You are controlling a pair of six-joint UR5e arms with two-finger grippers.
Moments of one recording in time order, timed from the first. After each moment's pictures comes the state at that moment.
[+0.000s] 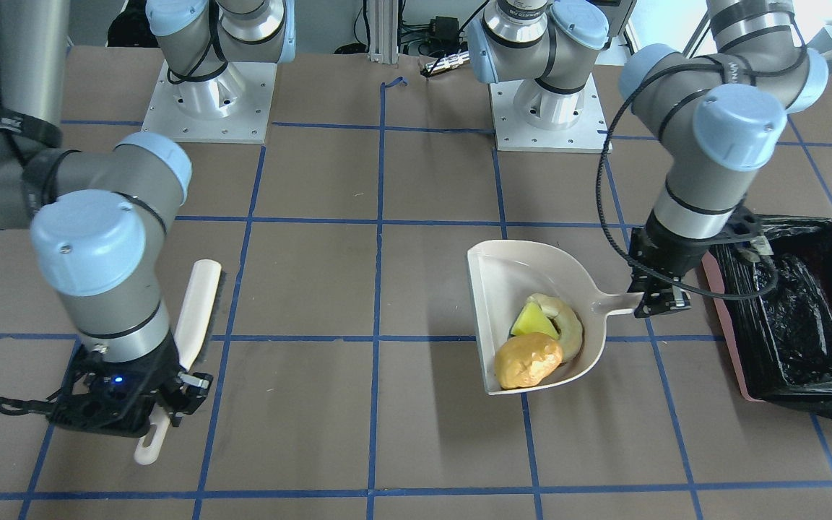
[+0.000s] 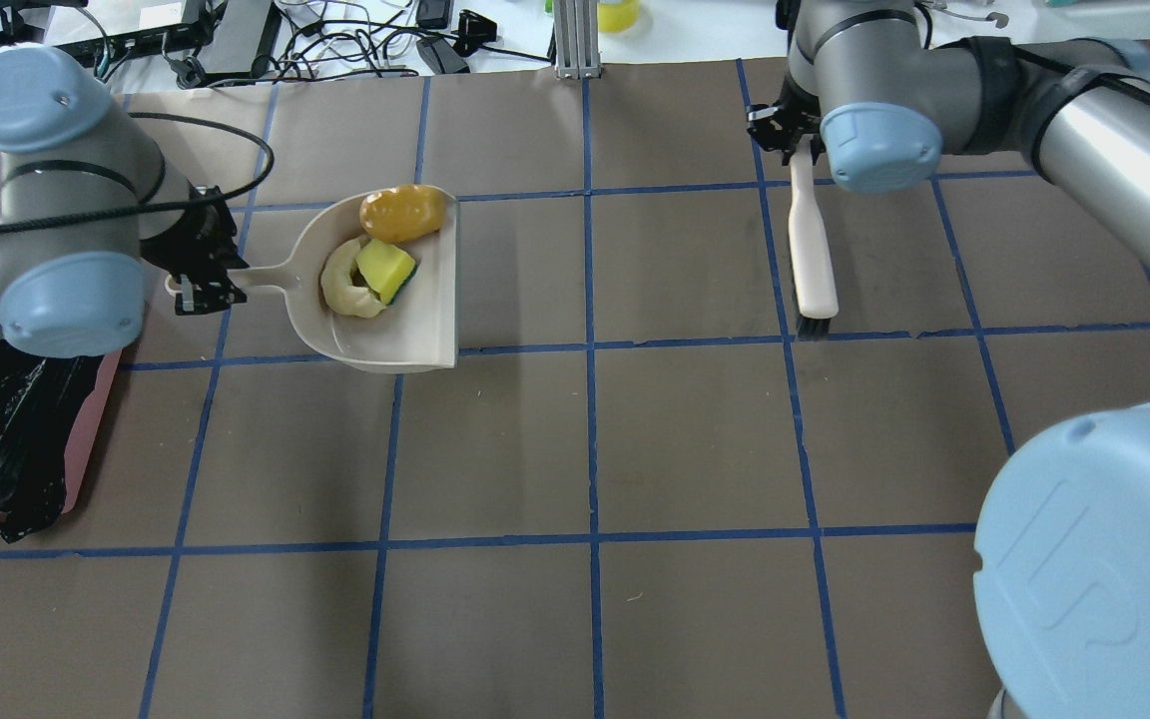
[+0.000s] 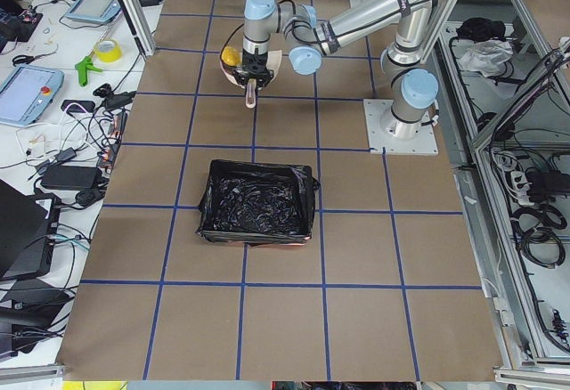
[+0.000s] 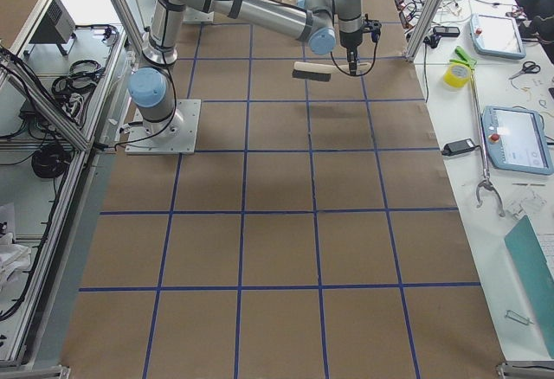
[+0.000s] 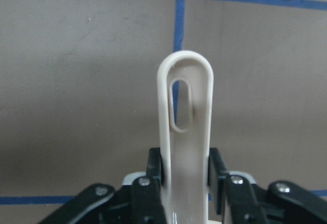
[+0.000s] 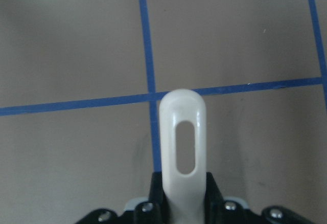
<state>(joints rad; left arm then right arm) -1.32 -1.70 -1.84 -0.98 1.61 -1.35 1.54 -1.09 1.50 -2.24 -1.64 0.04</state>
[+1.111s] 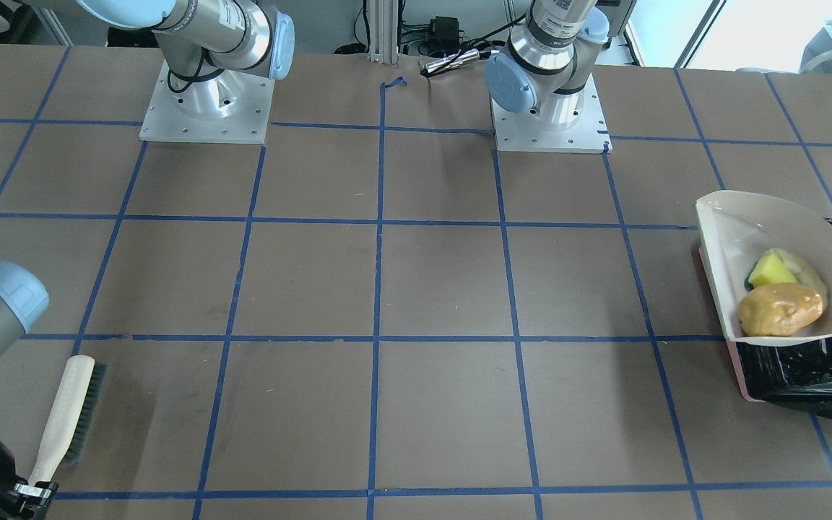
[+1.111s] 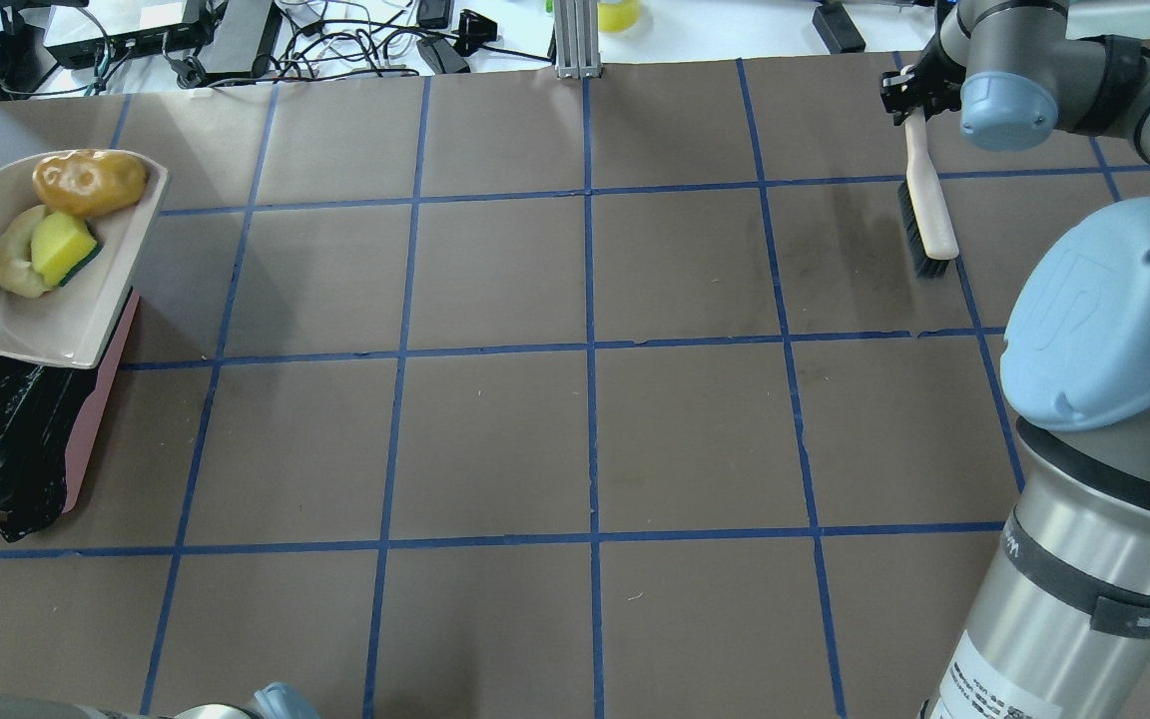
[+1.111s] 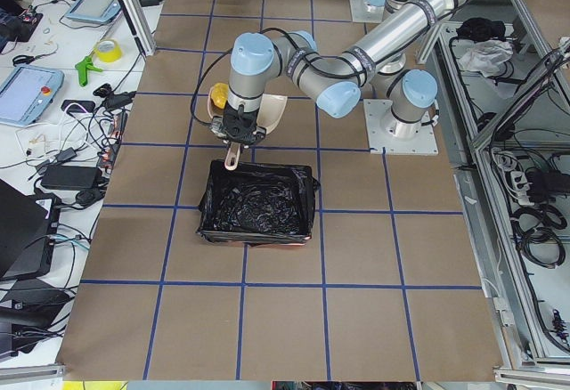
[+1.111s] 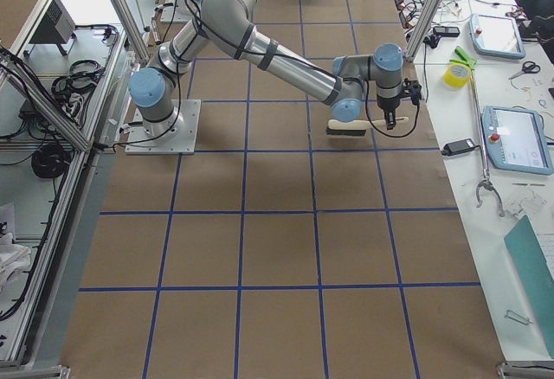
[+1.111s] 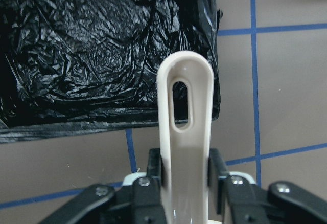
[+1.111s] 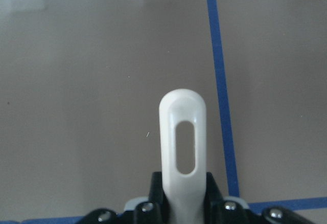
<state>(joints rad) -0.82 -1.77 -1.53 -1.19 1.49 -0.67 1.33 -0.83 1.28 -2.33 -1.53 -0.18</state>
